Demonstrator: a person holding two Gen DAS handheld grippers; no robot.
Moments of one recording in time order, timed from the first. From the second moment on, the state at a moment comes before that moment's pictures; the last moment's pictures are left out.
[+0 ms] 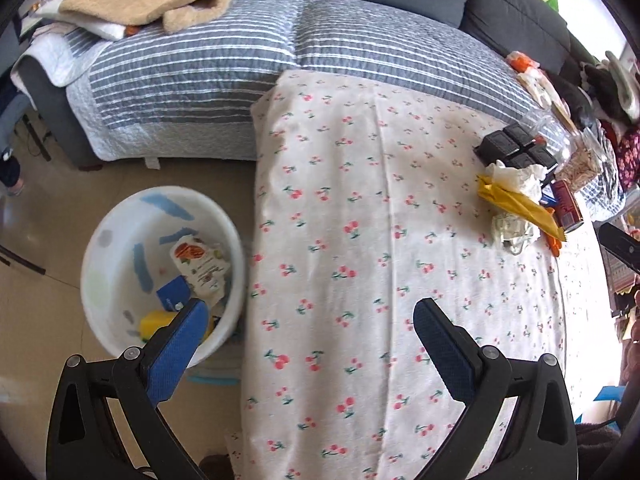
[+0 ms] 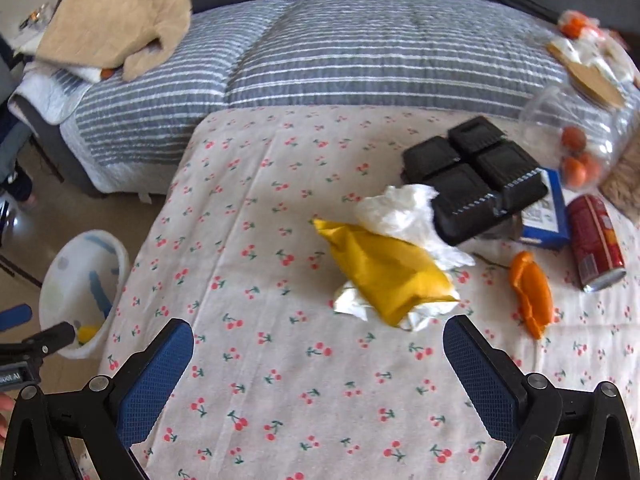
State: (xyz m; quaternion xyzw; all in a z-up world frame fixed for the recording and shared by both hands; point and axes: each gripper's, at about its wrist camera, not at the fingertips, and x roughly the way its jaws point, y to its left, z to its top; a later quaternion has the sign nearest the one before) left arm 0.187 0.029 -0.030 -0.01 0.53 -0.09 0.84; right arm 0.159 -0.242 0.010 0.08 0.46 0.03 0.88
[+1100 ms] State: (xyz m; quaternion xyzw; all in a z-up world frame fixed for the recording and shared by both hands) left arm 0.263 -0.318 -0.057 0.34 0.47 -0.17 0.80; right arm 0.108 -0.537 -0.035 0.30 0.48 -0.17 0.80
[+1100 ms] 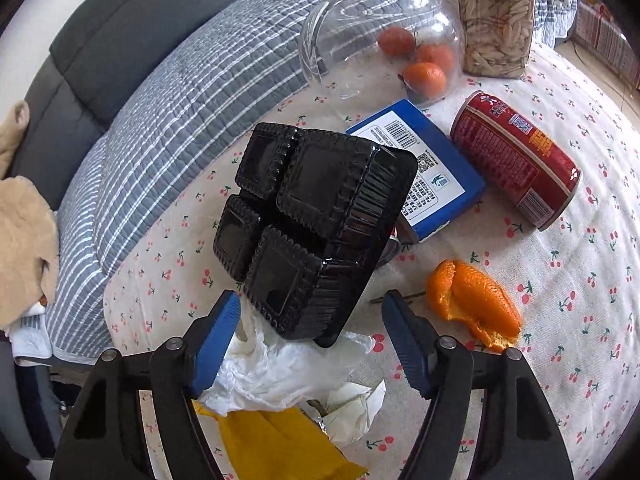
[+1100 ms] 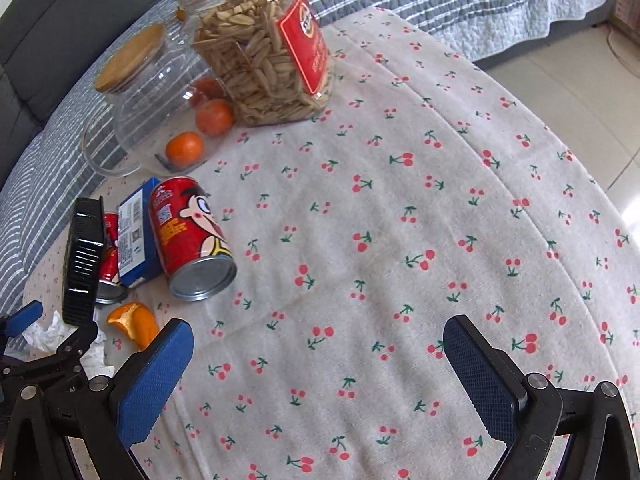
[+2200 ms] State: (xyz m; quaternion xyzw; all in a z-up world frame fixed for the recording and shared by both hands) left arm 0.259 -0.114 0.072 -0.03 0.38 -0.19 0.90; right arm 0.207 -0.486 -0.080 0.27 0.45 -0.08 0.84
